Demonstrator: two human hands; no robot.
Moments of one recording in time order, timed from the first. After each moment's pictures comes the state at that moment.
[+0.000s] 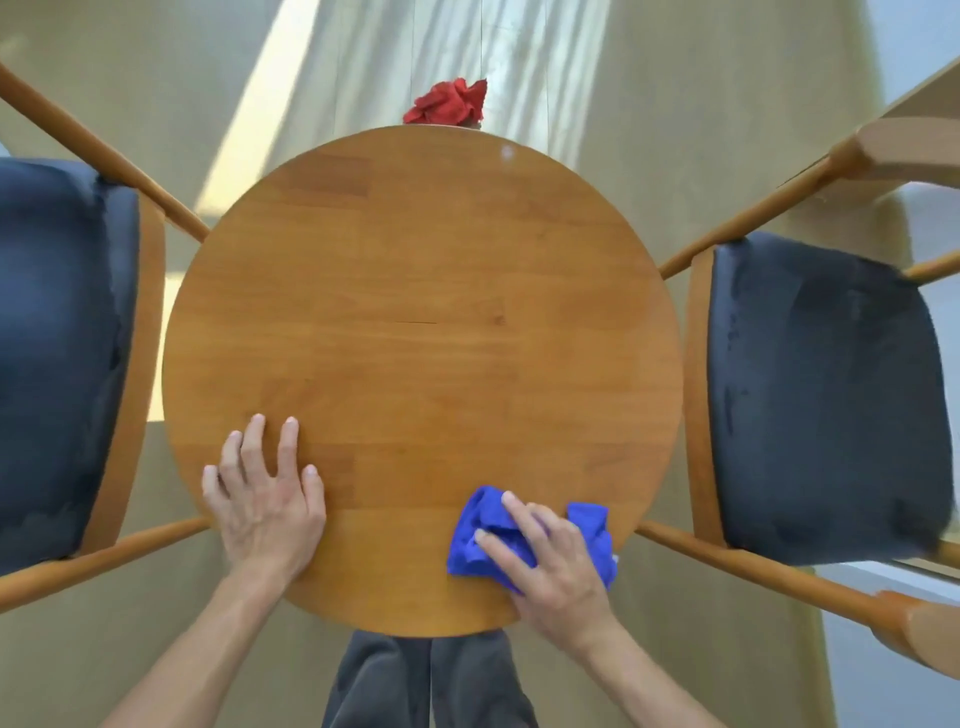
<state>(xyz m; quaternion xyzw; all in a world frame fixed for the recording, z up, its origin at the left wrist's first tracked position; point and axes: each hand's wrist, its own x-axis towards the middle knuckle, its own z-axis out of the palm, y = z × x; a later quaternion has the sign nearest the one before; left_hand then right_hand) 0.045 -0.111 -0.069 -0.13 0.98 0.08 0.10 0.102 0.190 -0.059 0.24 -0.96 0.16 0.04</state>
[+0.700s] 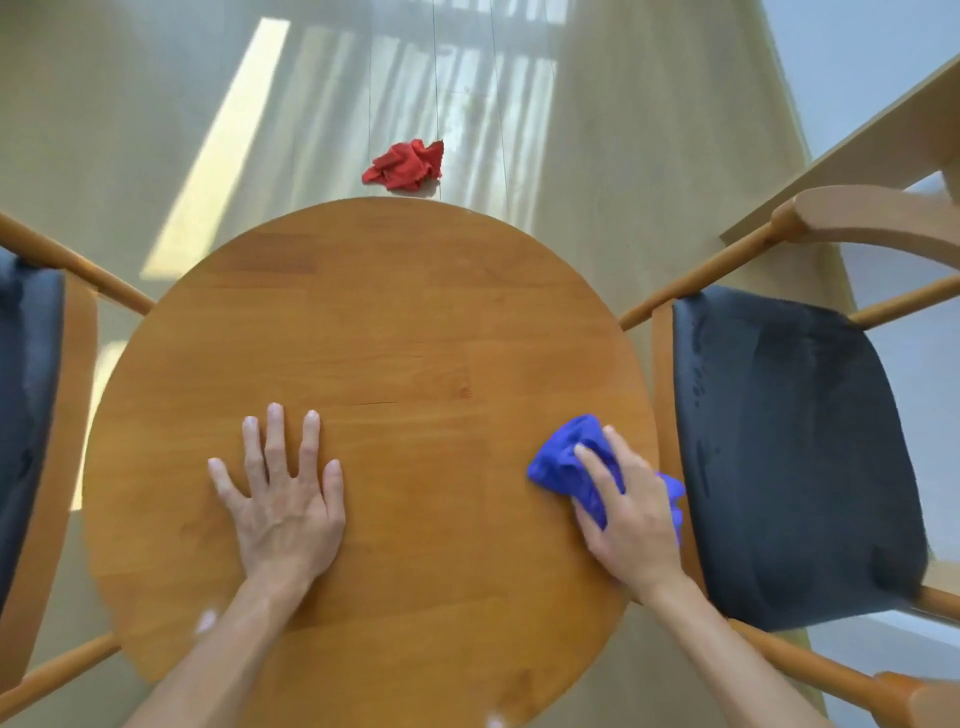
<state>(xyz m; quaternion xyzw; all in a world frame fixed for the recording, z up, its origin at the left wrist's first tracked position) -0.052 -0.058 -0.090 -0.08 0.99 0.09 0.09 -0.022 0.288 -0.063 0.08 -0.99 0.13 0.05</state>
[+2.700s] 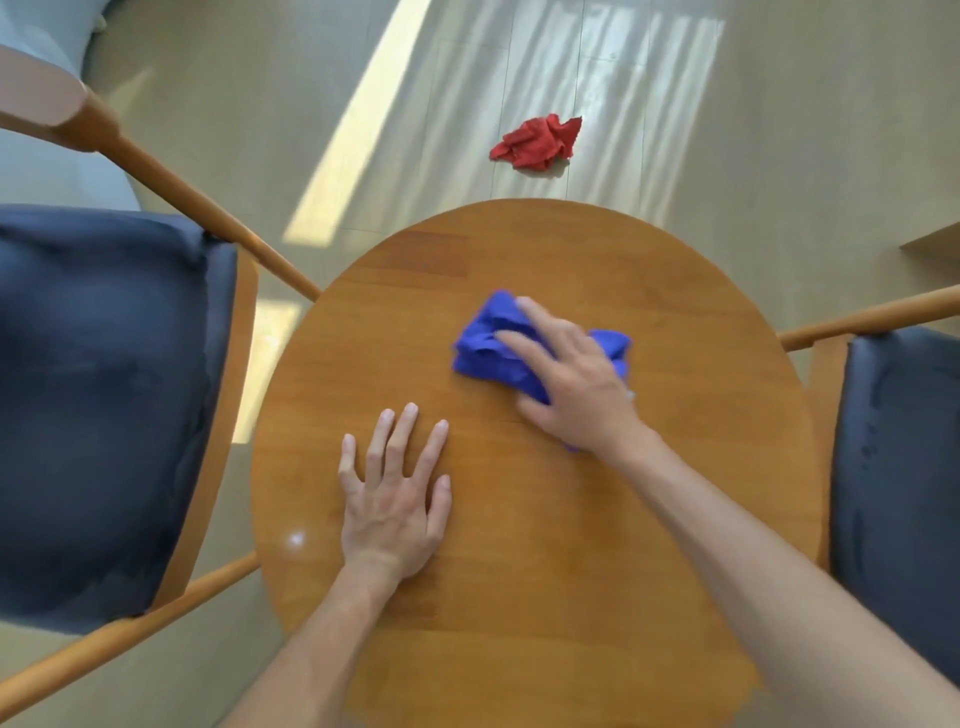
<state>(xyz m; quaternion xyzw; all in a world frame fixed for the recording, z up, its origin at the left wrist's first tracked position) -0.066 -0.096 -0.088 0.01 1.00 0.06 0.05 -0.210 0.110 -0.063 0.28 -0.94 0.19 -0.04</state>
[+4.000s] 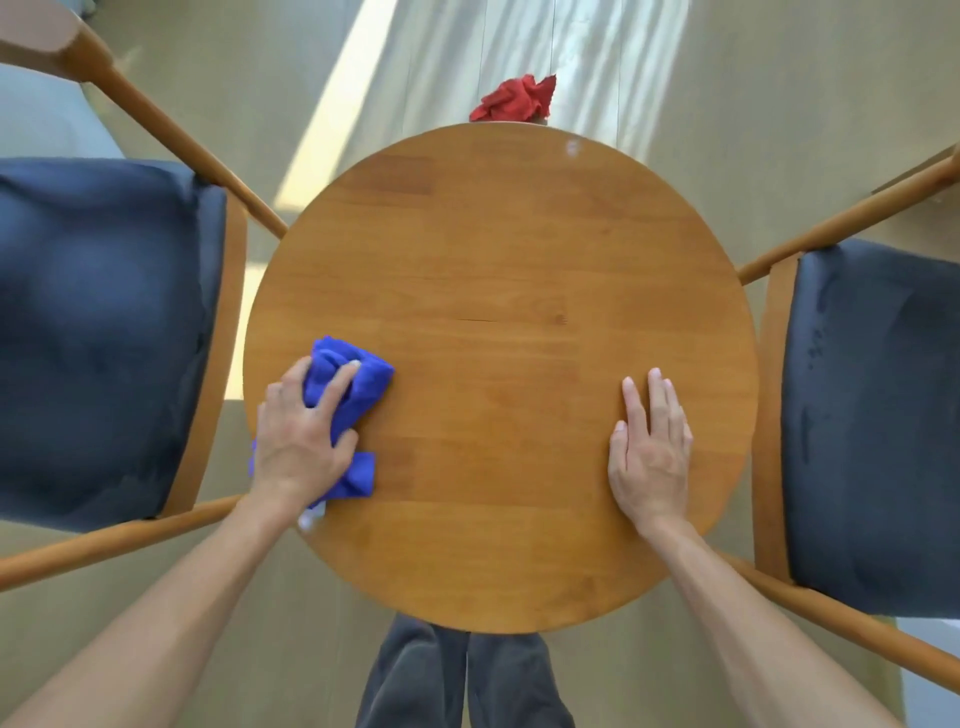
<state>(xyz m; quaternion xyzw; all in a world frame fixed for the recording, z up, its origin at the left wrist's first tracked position) -0.014 -0.143 -0.044 -0.02 0.99 0.16 0.02 -0.012 0.216 -0.075 -0.05 -0.99 0.13 -0.05</state>
